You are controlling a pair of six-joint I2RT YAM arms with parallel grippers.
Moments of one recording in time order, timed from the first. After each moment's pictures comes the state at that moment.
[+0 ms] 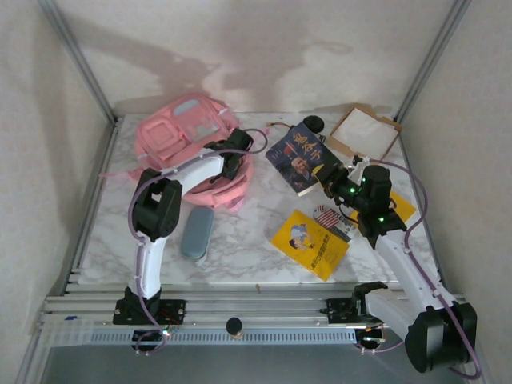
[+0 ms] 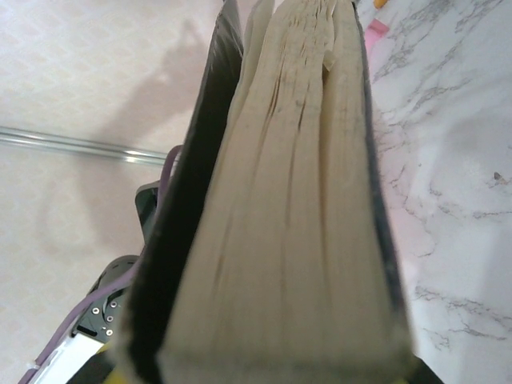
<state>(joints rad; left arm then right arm) -0.49 2.14 1.69 -0.69 -0.53 0.03 0.22 0.97 0.68 0.02 -0.50 1.13</state>
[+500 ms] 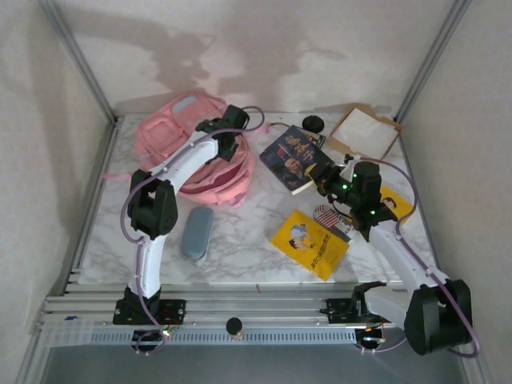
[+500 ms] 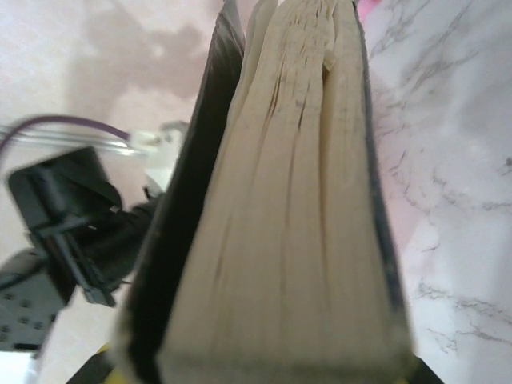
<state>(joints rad) -0.45 2.15 2.01 -0.92 -0.50 0.09 0.27 1.12 0.68 0.12 -0.51 1.17</state>
